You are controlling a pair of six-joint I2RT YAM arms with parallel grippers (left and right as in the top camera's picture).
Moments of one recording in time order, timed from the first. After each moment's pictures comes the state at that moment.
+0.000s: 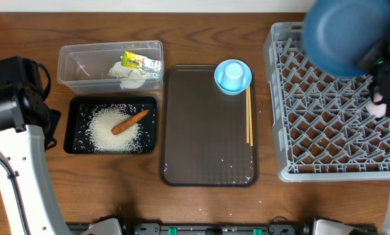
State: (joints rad) left arm 0.31 1.37 1.64 -1.70 -0.47 -1.06; right arm -0.16 1.44 1.65 -0.91 0.35 0.46
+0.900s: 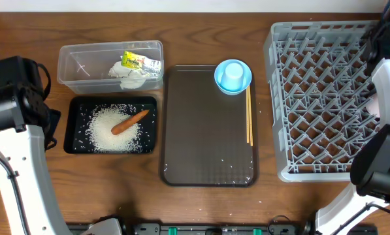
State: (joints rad) left arm 0.31 1.37 1.64 -1.70 -0.47 -1.06; right arm -0.28 1.94 1.65 -0.02 1.00 -0.54
